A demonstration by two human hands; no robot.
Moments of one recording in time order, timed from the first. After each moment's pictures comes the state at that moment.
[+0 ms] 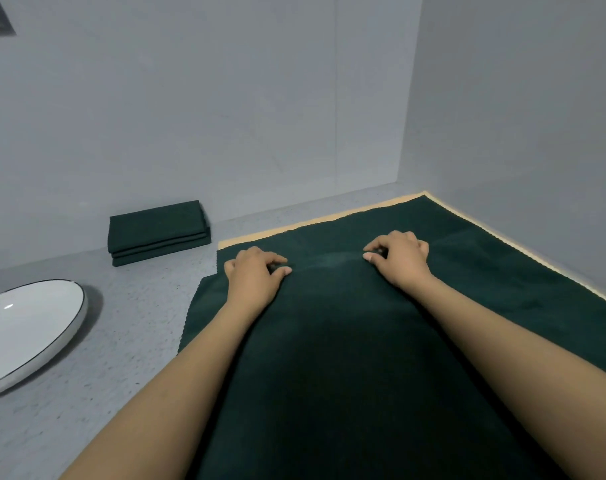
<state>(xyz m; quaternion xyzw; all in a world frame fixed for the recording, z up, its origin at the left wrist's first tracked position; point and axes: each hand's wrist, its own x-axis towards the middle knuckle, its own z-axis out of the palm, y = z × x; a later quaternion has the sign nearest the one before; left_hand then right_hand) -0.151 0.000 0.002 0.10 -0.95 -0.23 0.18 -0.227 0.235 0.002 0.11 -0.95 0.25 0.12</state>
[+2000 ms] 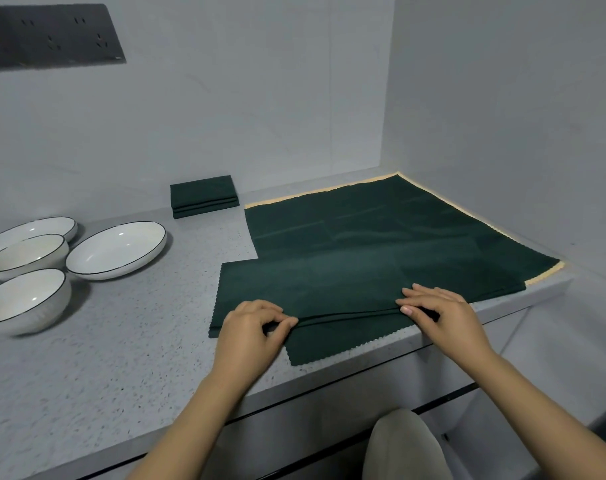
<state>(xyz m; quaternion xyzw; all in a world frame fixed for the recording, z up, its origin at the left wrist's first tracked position) 0.143 0.054 -0.017 0.01 -0.93 -0.28 0.24 0.057 0.352 -0.032 0.21 -0.89 0.37 0.17</state>
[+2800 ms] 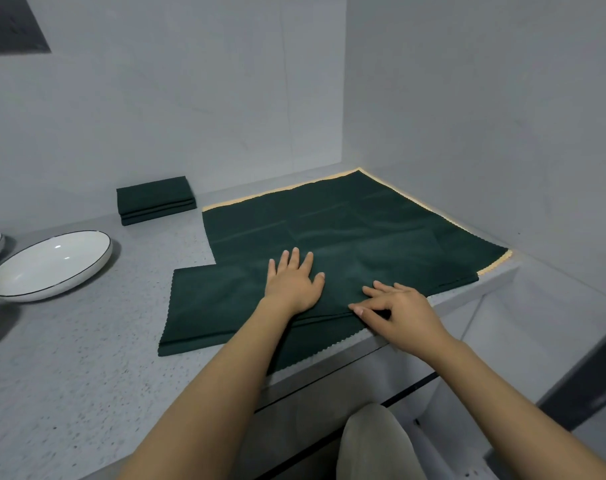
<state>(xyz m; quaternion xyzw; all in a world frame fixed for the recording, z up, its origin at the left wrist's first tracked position) 0.017 0.143 0.004 -0.01 -0.99 -0.09 -0.05 0.066 0.344 -0.003 0.22 -0.94 0.26 0.05</state>
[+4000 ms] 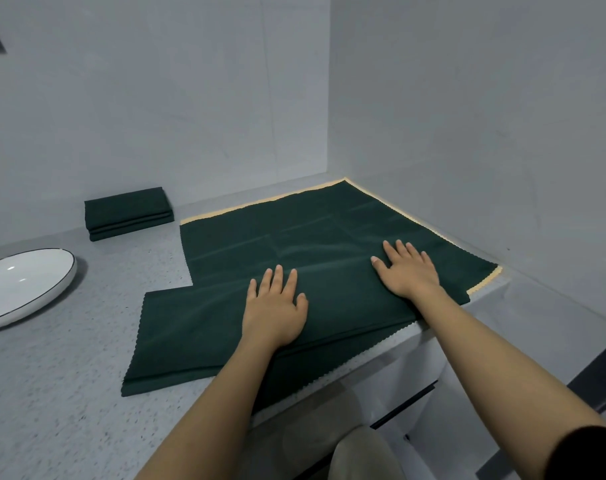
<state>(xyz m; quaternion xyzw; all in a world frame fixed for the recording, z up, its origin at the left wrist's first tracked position) 0.014 0.141 -0.013 -0.01 -1.00 -0.07 -0.01 -0.070 0.378 -0.003 -0.01 -1.00 0.07 -0.04</state>
